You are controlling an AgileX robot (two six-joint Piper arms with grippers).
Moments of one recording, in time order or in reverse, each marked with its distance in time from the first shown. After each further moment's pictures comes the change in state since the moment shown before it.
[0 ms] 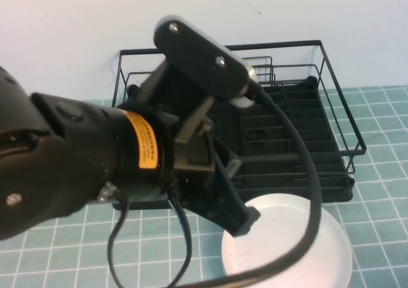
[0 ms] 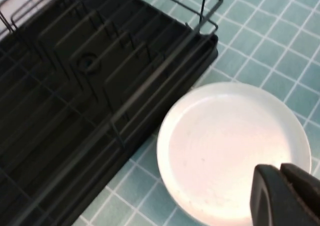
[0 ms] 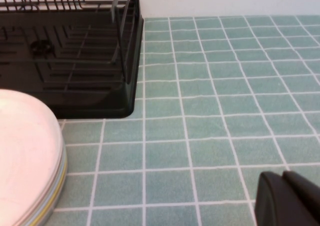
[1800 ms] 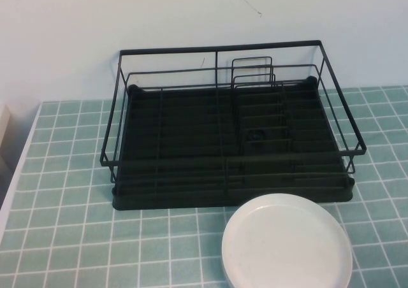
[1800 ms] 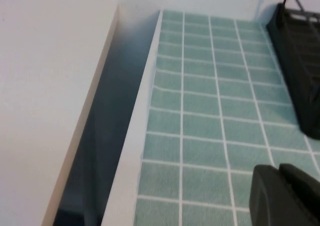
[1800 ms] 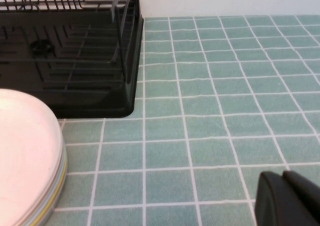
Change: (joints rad) right arm 0.000 0.000 0.000 0.000 0.000 0.000; left arm 0.908 -1.186 1.245 0.158 -0.424 -0.339
